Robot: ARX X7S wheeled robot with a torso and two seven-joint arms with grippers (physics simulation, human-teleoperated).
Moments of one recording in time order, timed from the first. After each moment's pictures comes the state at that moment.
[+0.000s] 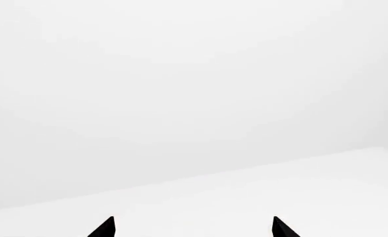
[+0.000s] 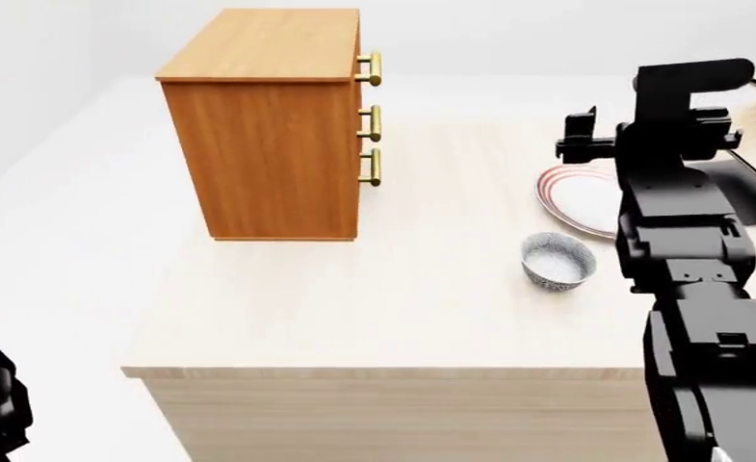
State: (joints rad) left arm -0.93 -0.51 -0.33 -1.30 -0.03 0.35 -0.58; right arm 1.32 0.27 -0.20 1.21 0.06 0.08 0.09
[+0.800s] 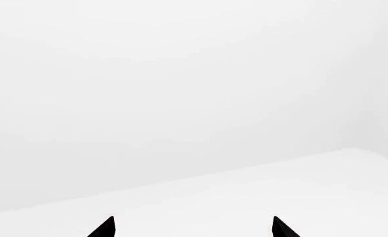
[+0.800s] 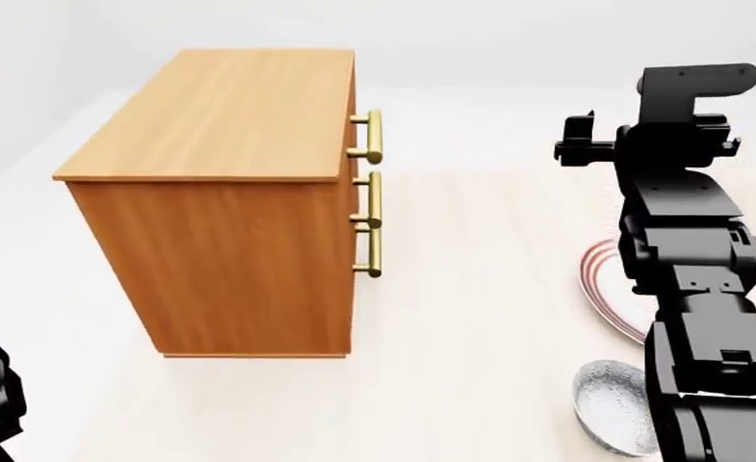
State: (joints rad) left arm -0.97 -0.52 -0.34 -1.31 -0.01 0.32 -0.55; right arm 1.26 0.28 -0.17 1.03 0.10 0.23 0.08
